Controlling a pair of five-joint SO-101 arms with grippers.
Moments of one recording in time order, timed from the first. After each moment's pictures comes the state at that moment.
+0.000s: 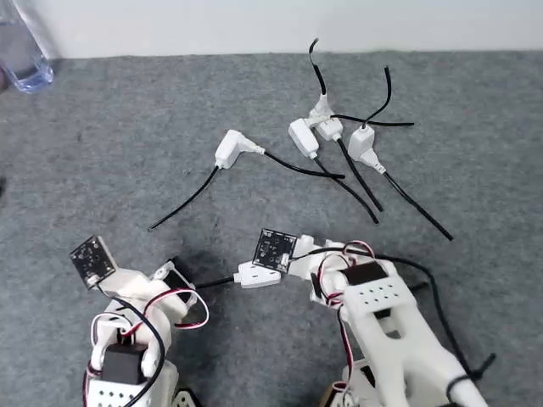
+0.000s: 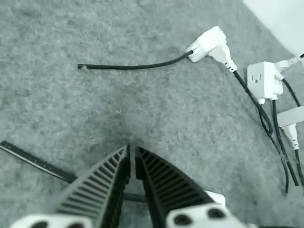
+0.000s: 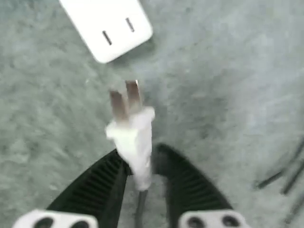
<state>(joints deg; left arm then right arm) 2.3 -103.6 95.7 63.3 50.9 -18.2 -33.1 68.5 42.2 56.0</state>
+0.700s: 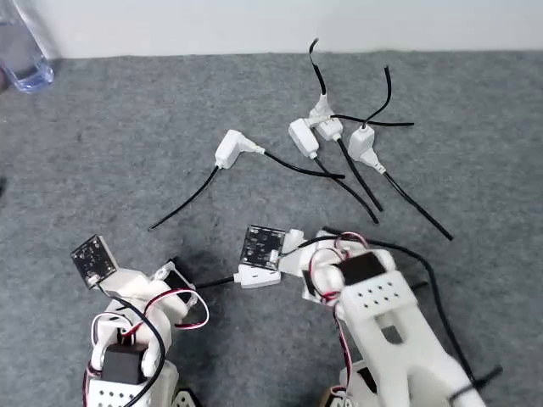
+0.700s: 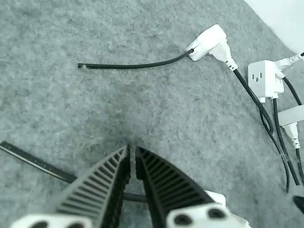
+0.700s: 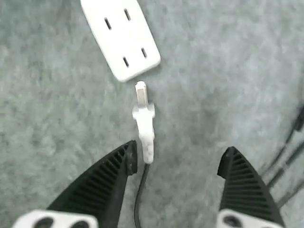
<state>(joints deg) 2.3 -103.6 95.7 63.3 50.7 -24.0 -36.0 59.3 54.5 54.8</state>
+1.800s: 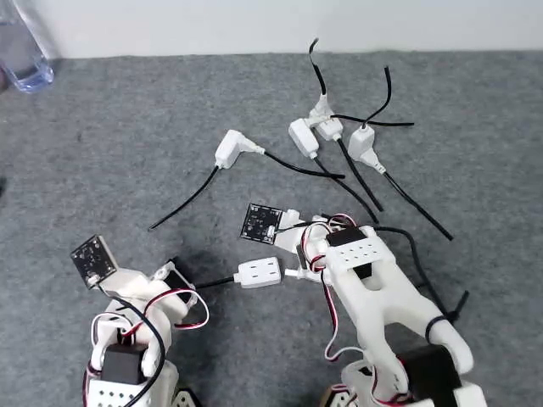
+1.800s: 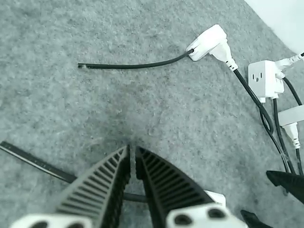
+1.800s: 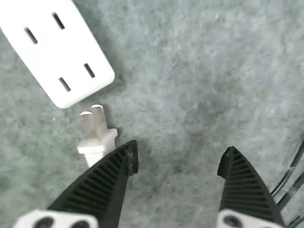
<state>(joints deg) 2.3 -103.6 95.7 63.3 50.7 -20.1 -14.1 52.6 40.9 55.5</state>
